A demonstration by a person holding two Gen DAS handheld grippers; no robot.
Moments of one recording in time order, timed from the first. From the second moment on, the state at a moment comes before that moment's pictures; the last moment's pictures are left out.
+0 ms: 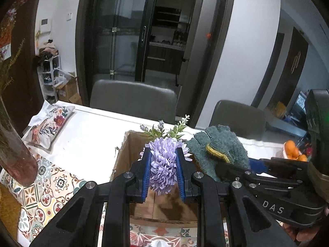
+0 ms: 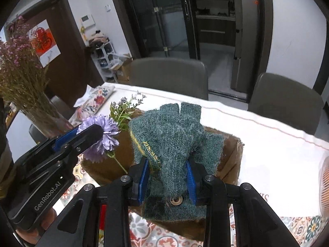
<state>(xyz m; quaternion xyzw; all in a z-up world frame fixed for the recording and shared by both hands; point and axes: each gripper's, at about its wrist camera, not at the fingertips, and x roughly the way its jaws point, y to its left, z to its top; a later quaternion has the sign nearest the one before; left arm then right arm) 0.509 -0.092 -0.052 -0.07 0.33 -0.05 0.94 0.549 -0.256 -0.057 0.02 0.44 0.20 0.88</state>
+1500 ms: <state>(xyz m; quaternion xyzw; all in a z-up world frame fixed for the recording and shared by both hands) 0.470 -0.072 -0.025 -0.03 0.36 -0.03 0.93 0.498 -0.244 -0.020 -0.02 0.41 0.11 0.91</state>
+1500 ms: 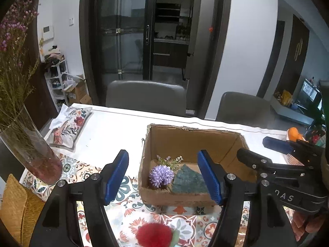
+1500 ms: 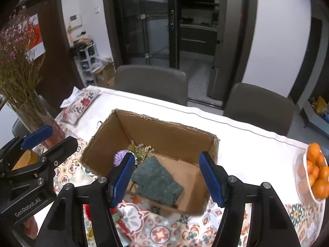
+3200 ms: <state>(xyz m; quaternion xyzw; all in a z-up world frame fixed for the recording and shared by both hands) 0.323 -0.112 -0.047 0.08 0.41 -0.14 0.90 0.297 -0.305 -0.049 0.11 0.39 -0.03 0.91</state>
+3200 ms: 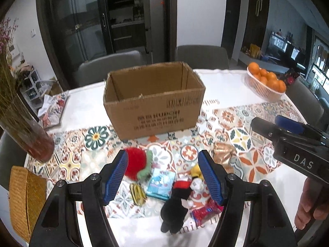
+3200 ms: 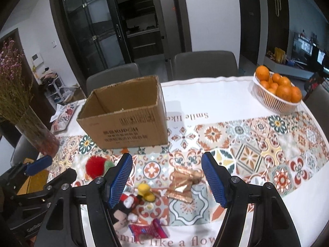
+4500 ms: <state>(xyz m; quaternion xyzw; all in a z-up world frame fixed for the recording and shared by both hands) 0.315 -0.120 -0.169 0.08 0.57 -0.17 0.80 0.291 -0.315 -0.168 0.18 0.51 -0.05 0.84</state>
